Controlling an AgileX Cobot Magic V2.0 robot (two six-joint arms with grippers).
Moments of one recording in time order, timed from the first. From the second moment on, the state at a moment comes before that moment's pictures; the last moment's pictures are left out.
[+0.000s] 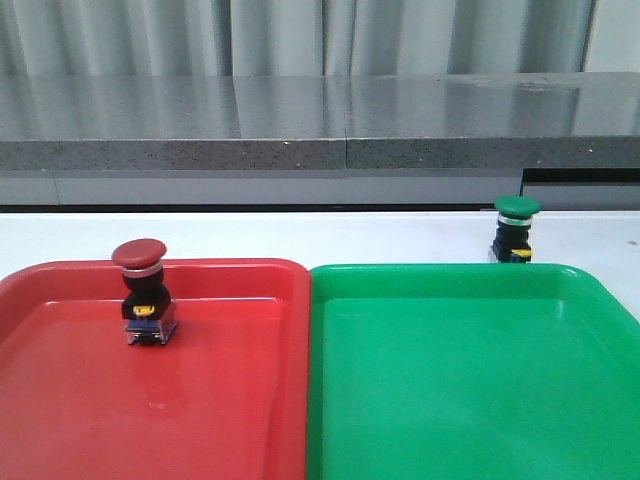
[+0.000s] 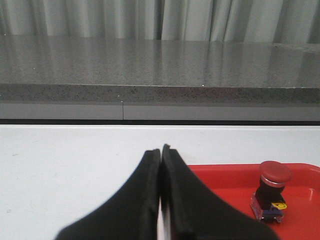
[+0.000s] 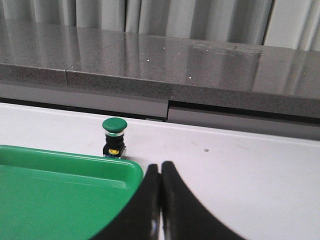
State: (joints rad) left arm -0.08 0.07 0.00 -0.02 0.05 -0.02; right arm 0.03 -0.01 0.03 -0.01 0.08 -0.06
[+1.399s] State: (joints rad) left arm -0.08 -0.01 0.00 0.01 0.04 -0.01; right arm 0.03 -0.01 0.03 -0.01 0.08 -0.06
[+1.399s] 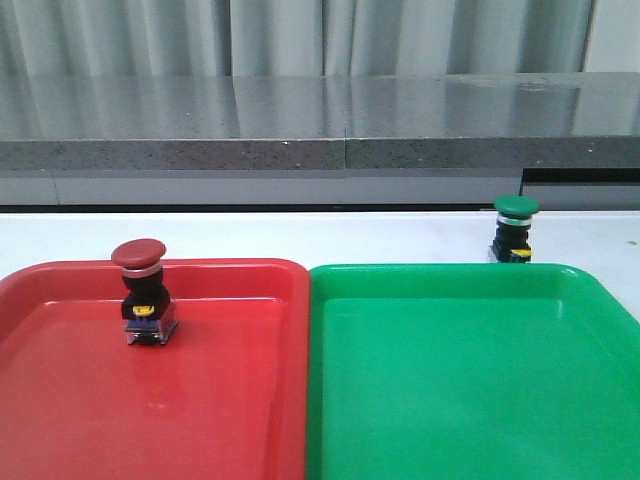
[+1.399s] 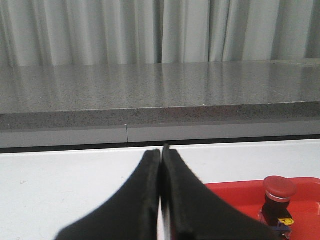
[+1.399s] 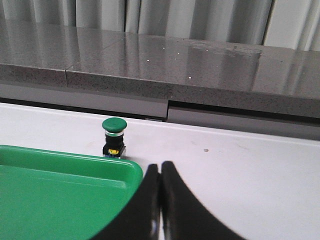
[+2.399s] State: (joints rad) left arm -0.08 -0.01 0.00 0.02 0.04 -0.01; right arm 0.03 0.05 -0.19 -0.01 0.14 -0.04
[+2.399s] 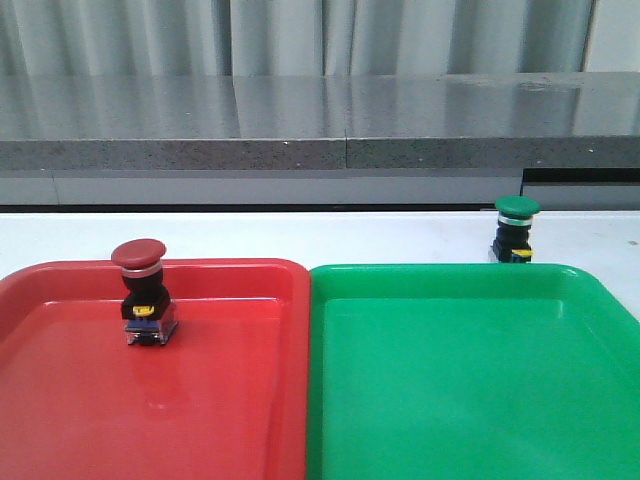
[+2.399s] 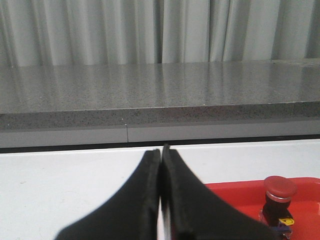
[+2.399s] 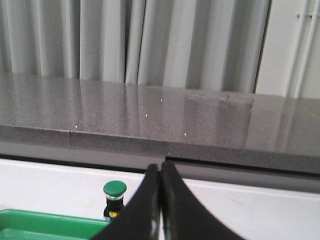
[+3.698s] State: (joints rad) left arm -0.08 -0.01 0.00 0.02 0.04 -0.01; right arm 0.03 0.70 -0.78 0.08 0.77 -0.03
